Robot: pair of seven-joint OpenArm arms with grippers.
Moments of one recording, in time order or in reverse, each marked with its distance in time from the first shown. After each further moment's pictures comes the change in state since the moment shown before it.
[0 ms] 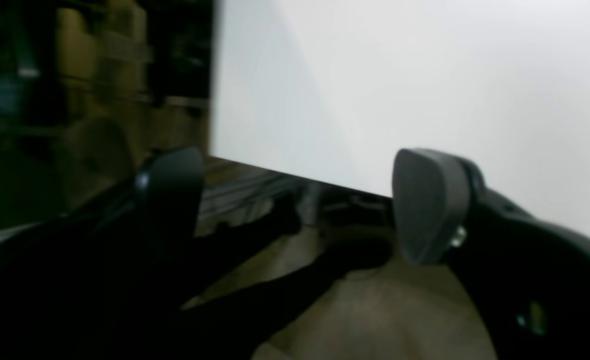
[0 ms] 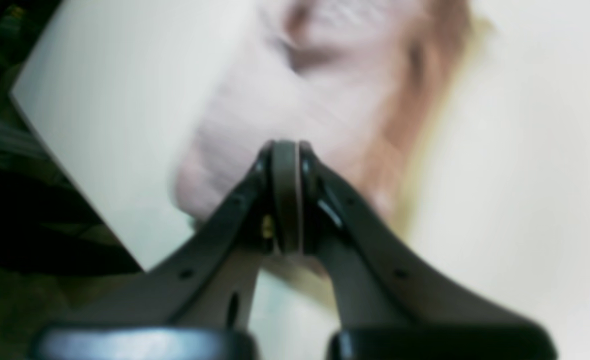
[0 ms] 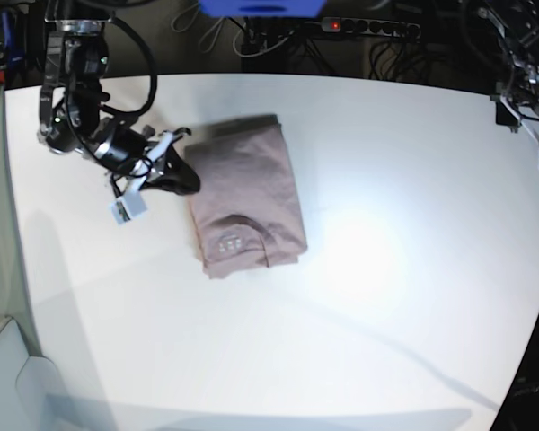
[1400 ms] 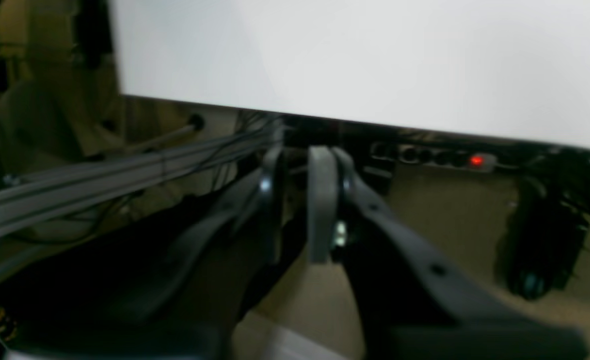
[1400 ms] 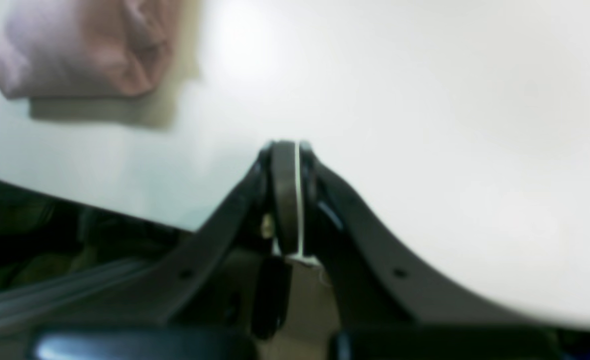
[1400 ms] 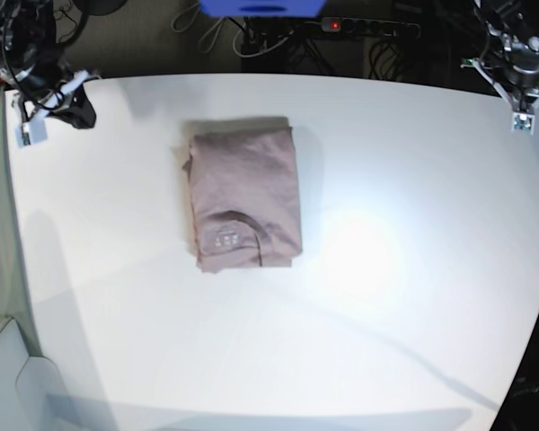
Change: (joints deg) left arm 8.2 6.2 0.5 0.7 -0.4 0.0 -0.5; right arm -21.1 1.9 25.1 10.4 0.0 0.0 0.2
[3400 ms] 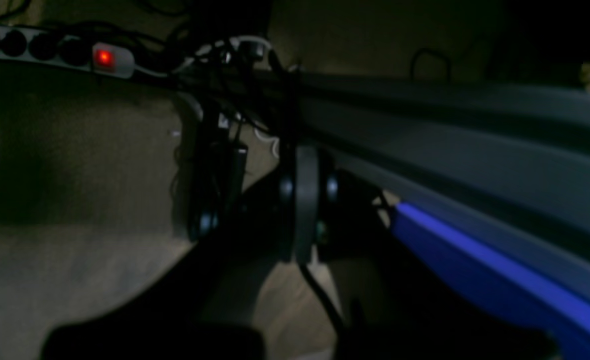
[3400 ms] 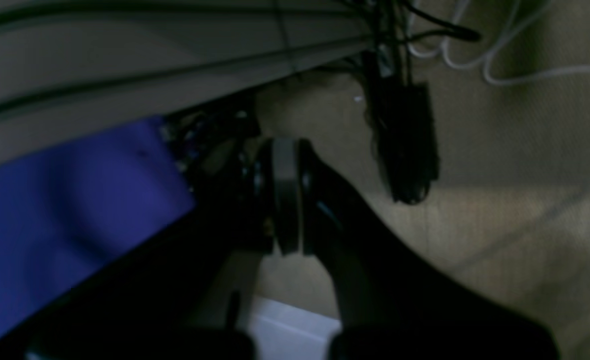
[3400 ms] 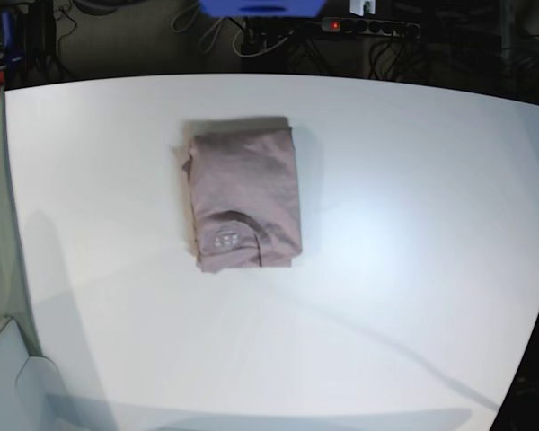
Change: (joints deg) left arm -0.3 0.6 23.8 -87.6 -8.4 2.4 -64.8; right arm 8.0 -13.4 -4.7 -86.9 -55.0 -0.2 67.6
